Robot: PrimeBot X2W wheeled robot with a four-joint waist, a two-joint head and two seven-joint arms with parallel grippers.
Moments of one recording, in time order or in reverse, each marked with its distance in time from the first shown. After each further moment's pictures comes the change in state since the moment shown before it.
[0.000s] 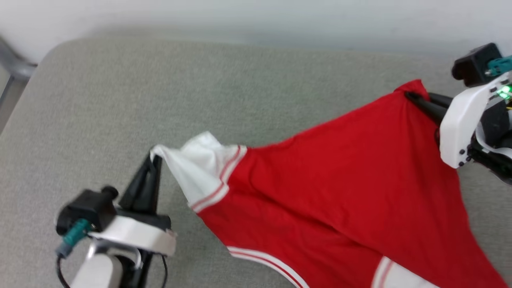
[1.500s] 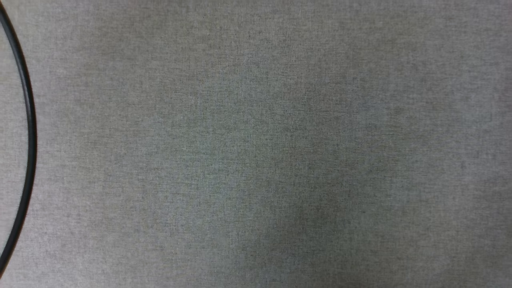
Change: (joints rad) left arm -1.715 0.148 -0.117 0.319 -0.004 -0.104 0.251; right arm -0.918 0.256 -0.562 0.110 -0.470 0.000 -0.060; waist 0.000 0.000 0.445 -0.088
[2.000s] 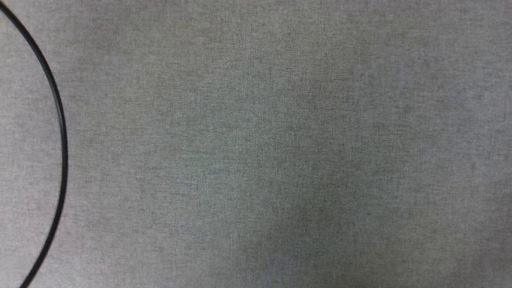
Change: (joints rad) left arm 0.174 0.061 -0.099 0.142 -0.108 -0.001 -0.140; right arm 0.089 -0.039 0.222 0.165 0.115 0.000 -0.133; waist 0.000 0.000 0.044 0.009
